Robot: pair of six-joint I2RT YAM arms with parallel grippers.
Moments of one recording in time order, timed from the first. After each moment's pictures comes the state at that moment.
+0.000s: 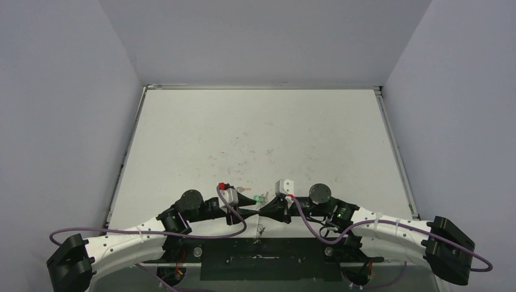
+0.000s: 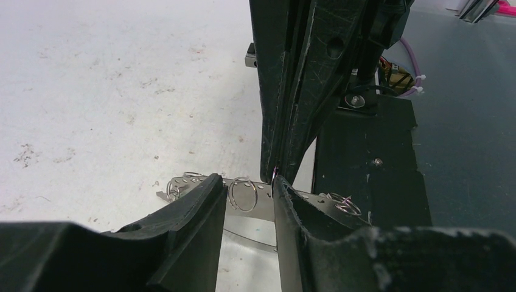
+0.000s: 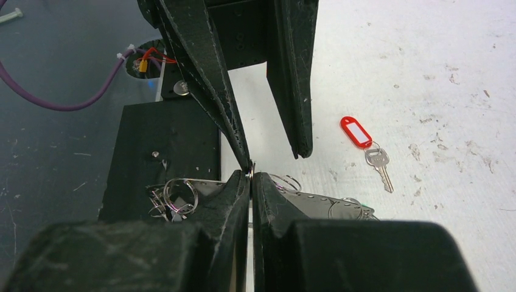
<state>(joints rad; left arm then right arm) -0.99 0.72 0.17 0.50 0.37 -0.06 1.02 0.93 0.29 0.48 -0.50 0.00</state>
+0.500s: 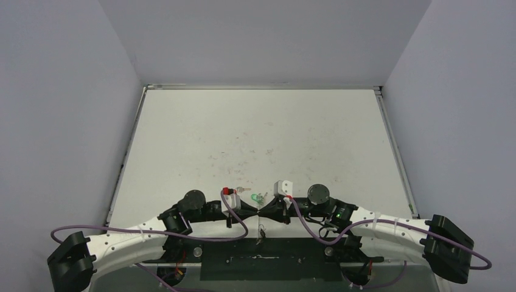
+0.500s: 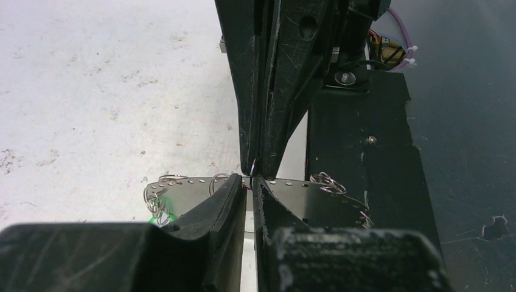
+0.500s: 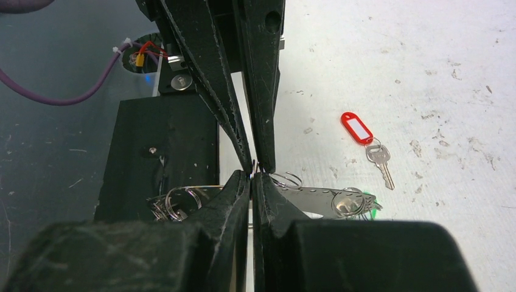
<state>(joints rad) -1.01 0.74 0.17 0.47 0.42 0.00 1.03 0.95 0.29 0.48 -0.48 -0.01</state>
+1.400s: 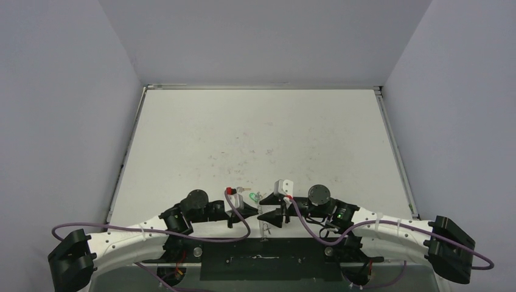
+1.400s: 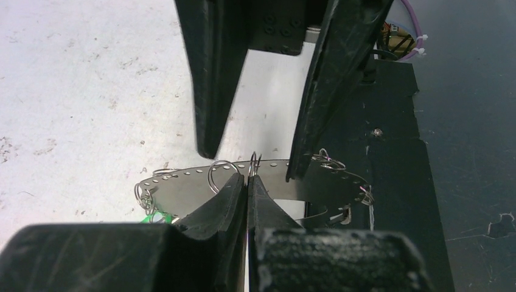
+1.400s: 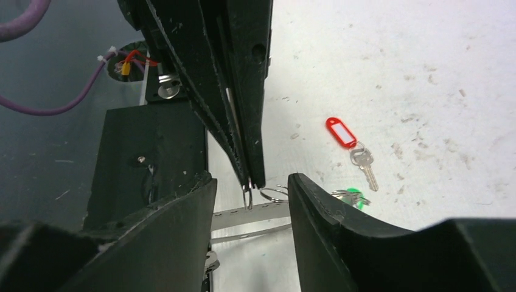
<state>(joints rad) -1.03 0.77 0.19 0.44 0.39 0.02 1.05 0.94 0.30 0.45 -0.43 -0.02</state>
